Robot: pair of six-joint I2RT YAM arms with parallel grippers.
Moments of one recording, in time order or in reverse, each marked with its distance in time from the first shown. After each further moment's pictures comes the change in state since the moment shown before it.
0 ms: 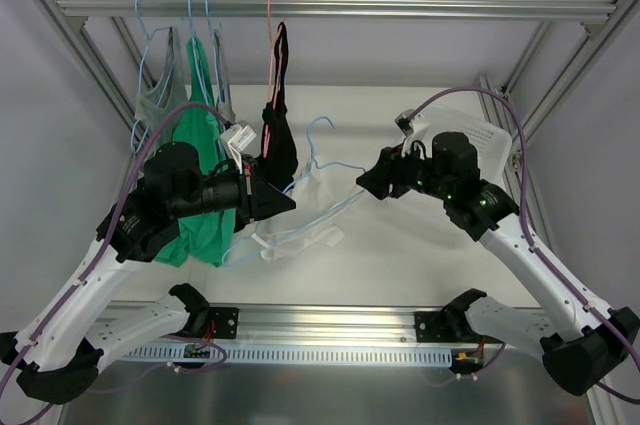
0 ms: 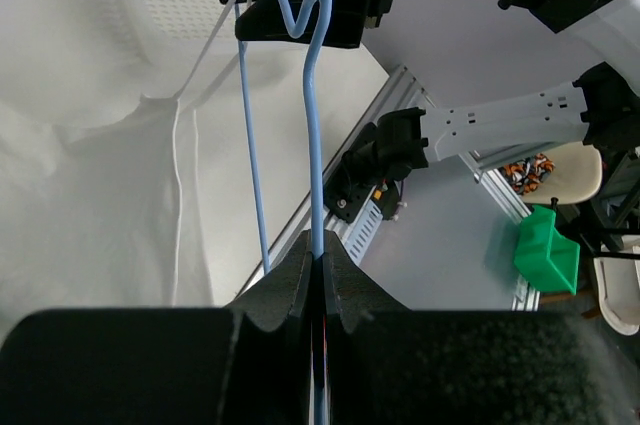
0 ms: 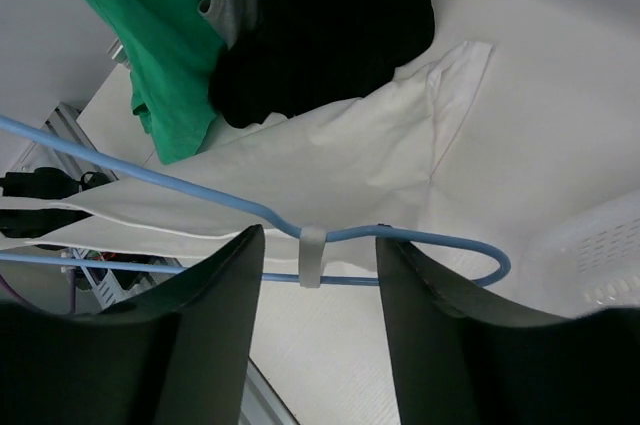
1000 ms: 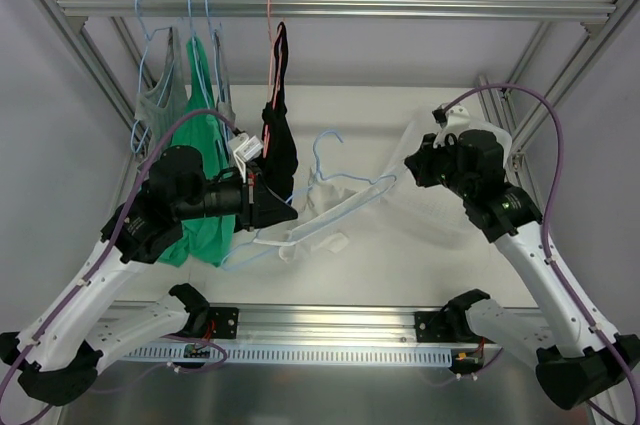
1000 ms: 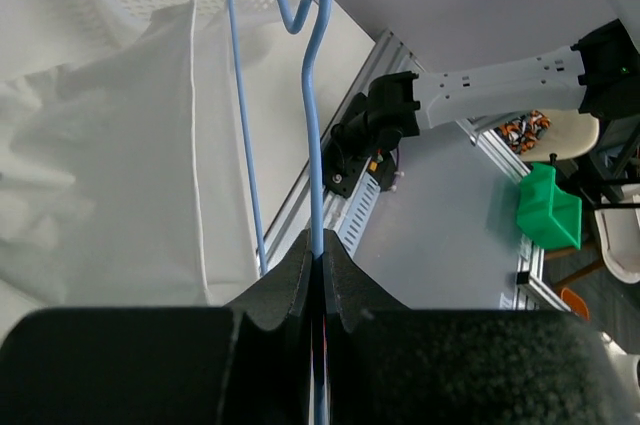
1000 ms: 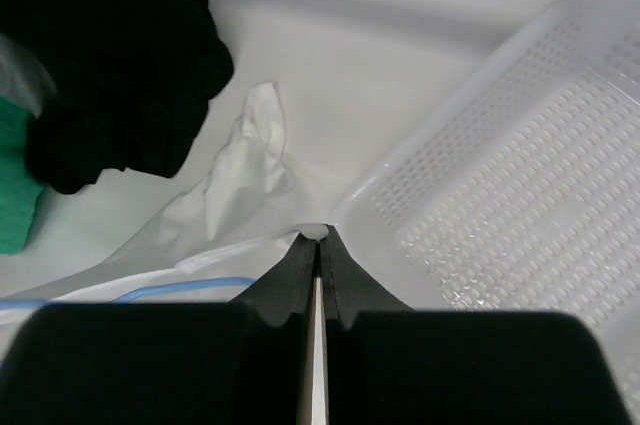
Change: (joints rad) left arm 0.000 -0.012 -0.049 0.022 0.084 0.055; right arm -0.122 -0.069 0.039 -0.134 0.291 -0.101
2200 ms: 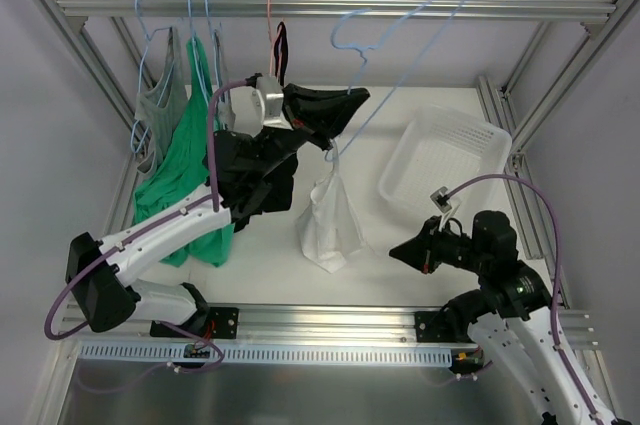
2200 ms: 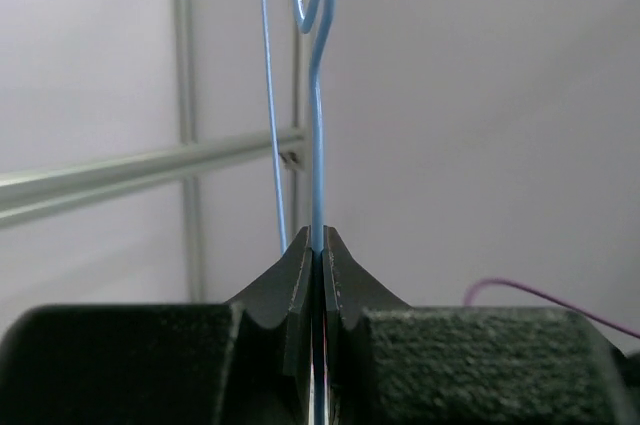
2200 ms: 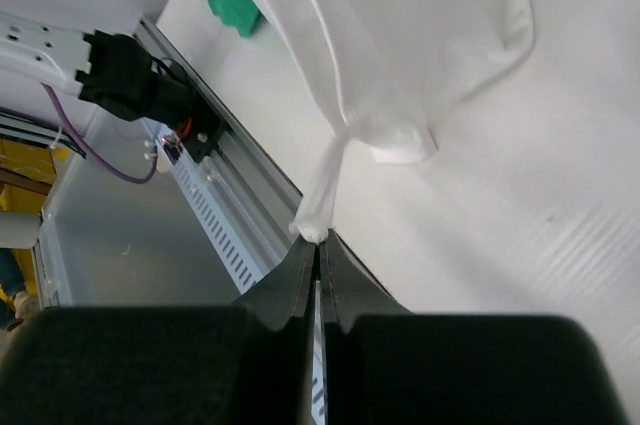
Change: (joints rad) left arm -0.176 0.492 0.061 1.420 -0.301 0.201; right arm -0.030 -0.572 -0.486 -0.114 -0.586 0.219
